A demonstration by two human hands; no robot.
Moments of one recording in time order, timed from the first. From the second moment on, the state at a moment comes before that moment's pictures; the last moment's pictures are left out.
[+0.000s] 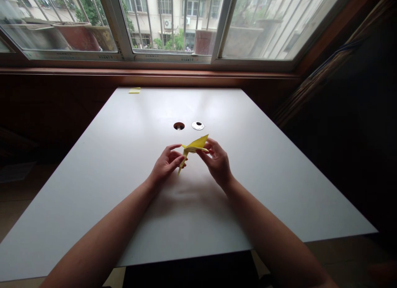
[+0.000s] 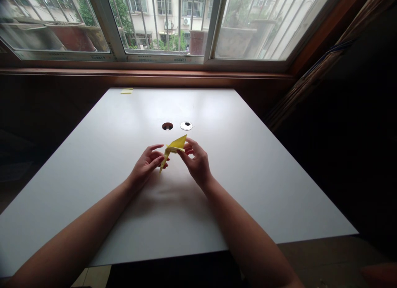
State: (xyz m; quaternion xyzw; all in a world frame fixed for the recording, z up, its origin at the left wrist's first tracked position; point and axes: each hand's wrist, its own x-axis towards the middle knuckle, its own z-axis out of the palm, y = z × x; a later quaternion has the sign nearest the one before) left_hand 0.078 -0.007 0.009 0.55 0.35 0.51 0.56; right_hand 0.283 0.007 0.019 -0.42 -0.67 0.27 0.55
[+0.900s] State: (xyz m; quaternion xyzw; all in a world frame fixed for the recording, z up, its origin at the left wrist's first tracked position) left_hand 0.080 -0.007 0.009 0.53 0.36 0.50 0.58; right_hand 0.282 0.012 0.008 -0.41 -0.63 0.43 0.50
